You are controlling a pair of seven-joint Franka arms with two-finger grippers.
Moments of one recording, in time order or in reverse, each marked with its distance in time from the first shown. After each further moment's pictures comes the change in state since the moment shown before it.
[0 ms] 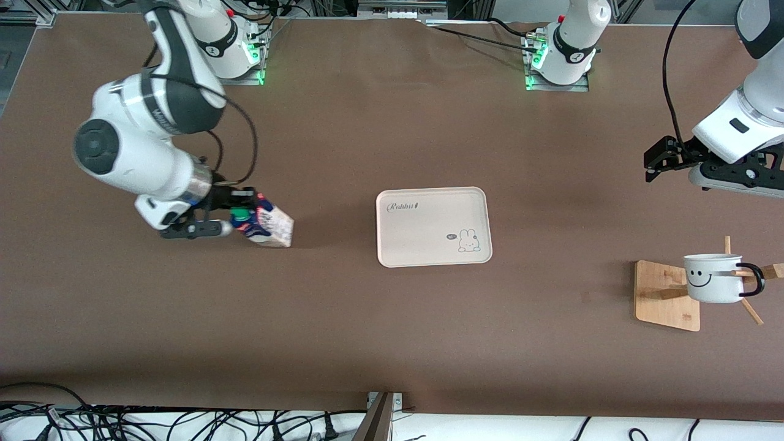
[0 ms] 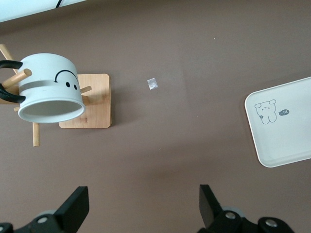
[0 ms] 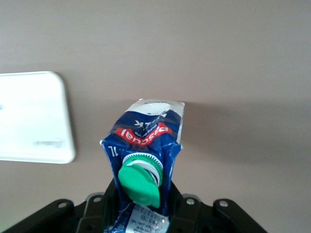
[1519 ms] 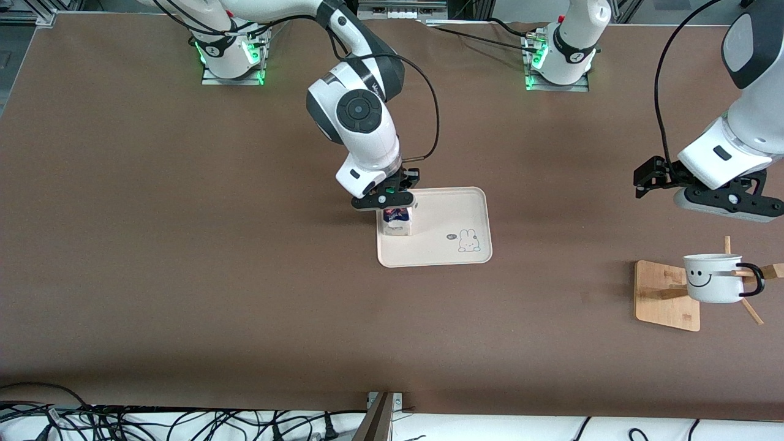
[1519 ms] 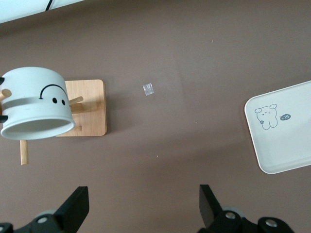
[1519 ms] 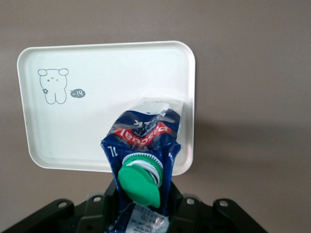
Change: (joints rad) left arm -0.016 0.106 -0.003 0.086 0.000 0.000 0.000; right arm 0.406 0.308 -0.009 0.291 -0.113 0.126 0.395
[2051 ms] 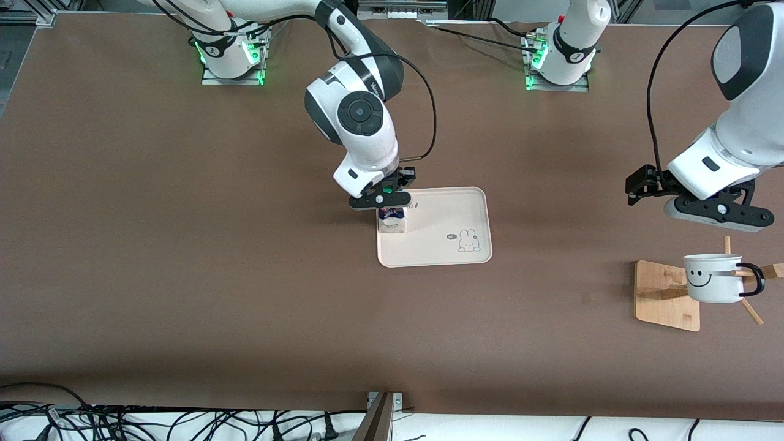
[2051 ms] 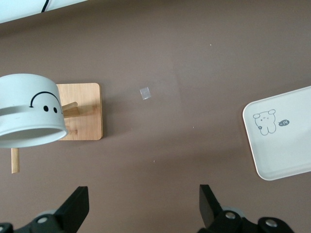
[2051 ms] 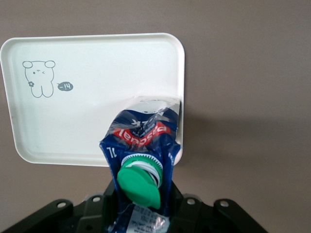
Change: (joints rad) left arm -0.011 0.038 -0.001 0.020 0.000 0.021 -0.032; right arm 0.000 -0.001 -0.004 0.007 -0.011 -0.047 0.000
